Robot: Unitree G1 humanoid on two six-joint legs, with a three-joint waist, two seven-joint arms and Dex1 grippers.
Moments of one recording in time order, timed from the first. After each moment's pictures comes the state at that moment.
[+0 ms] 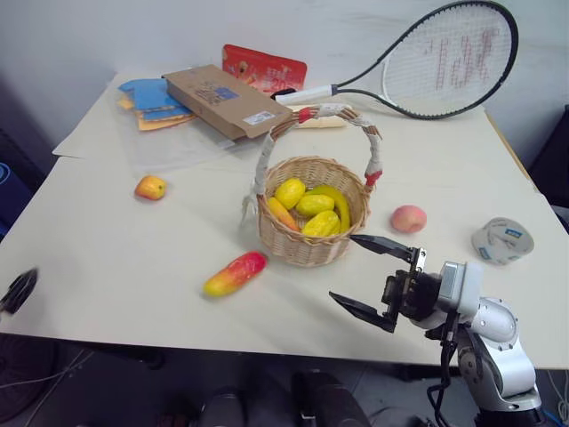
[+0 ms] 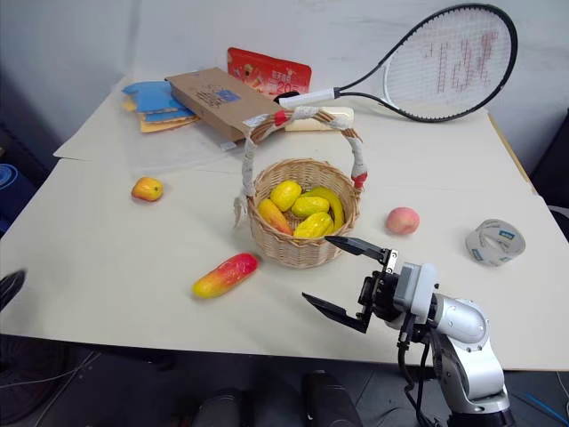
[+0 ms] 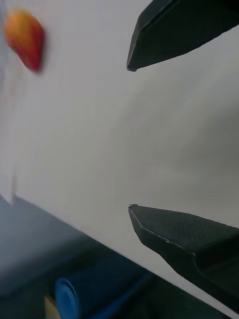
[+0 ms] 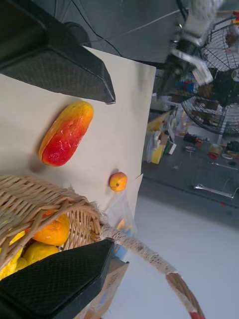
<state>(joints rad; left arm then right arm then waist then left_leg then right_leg) 0.15 0.82 0.83 0.07 -0.55 0.37 -0.65 0.01 -0.46 -0.04 -0.42 0.54 -0.14 1.06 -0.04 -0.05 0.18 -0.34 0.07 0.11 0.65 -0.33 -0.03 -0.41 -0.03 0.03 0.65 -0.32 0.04</state>
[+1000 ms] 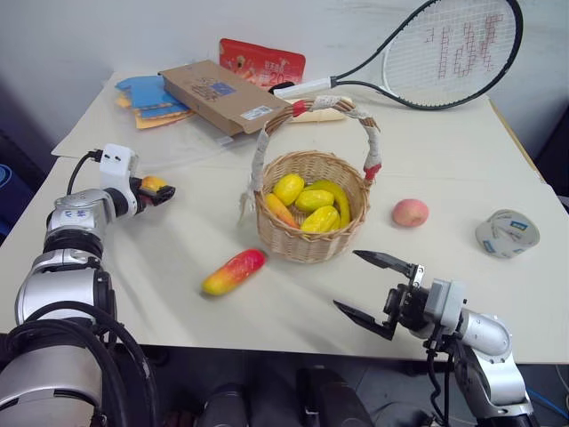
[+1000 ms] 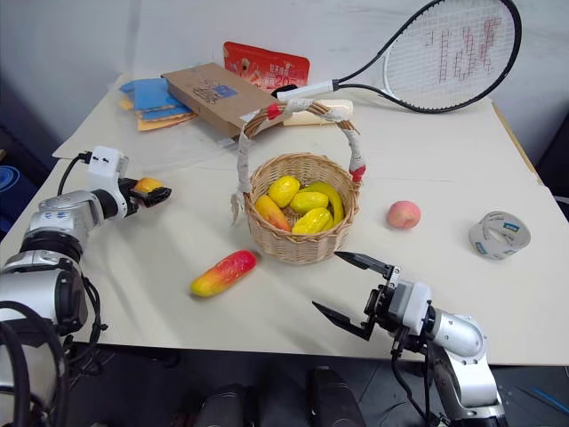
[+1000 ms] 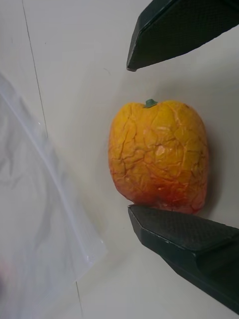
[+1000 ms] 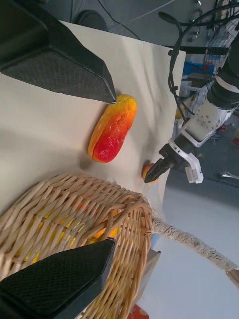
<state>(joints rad) -1.10 0.68 0.12 1.32 -0.04 0.13 -0.55 0.10 -0.45 -0.03 -0.25 0.45 -0.33 1.05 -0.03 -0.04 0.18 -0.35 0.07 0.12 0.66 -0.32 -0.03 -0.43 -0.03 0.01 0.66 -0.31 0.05</state>
